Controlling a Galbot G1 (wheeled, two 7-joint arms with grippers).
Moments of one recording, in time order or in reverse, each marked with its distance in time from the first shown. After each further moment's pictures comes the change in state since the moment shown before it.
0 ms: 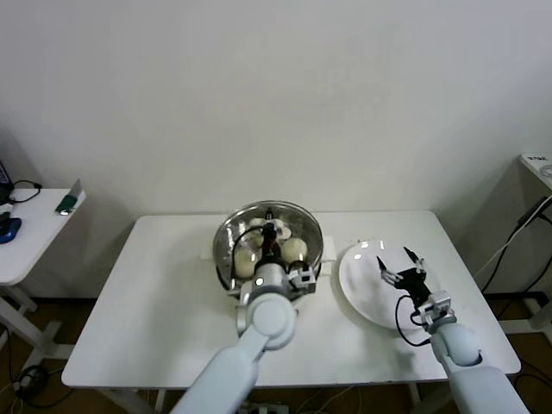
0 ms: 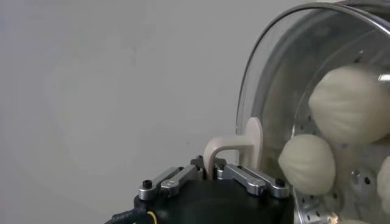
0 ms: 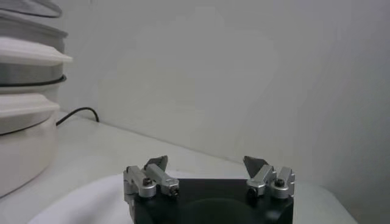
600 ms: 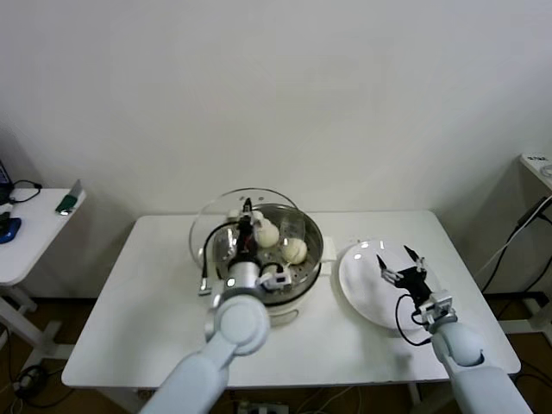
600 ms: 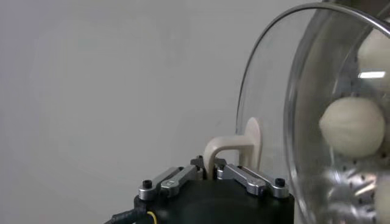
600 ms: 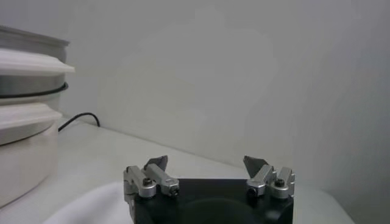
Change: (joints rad) left arm 0.017 0.130 -0.019 -0.150 -0.037 0.001 -0.003; right arm -0.010 -0.019 -0.011 0.032 0.026 -0.013 0.013
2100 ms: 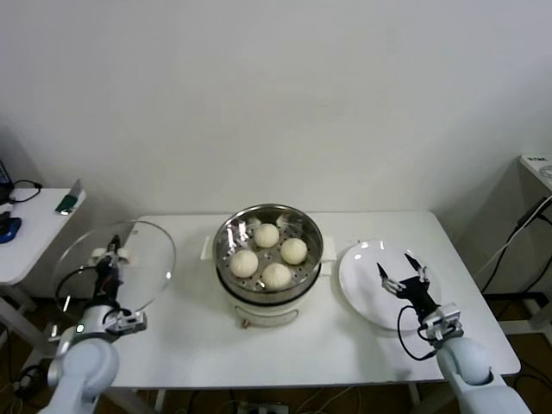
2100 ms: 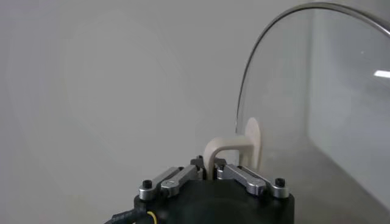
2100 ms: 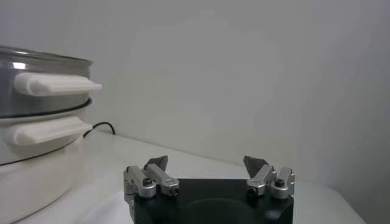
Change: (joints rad) left arm 0.458 0.217 -0.730 0.019 -0.257 -0.447 -0.374; right arm -0.113 -0.022 0.029 0.123 0.059 -0.005 -0.004
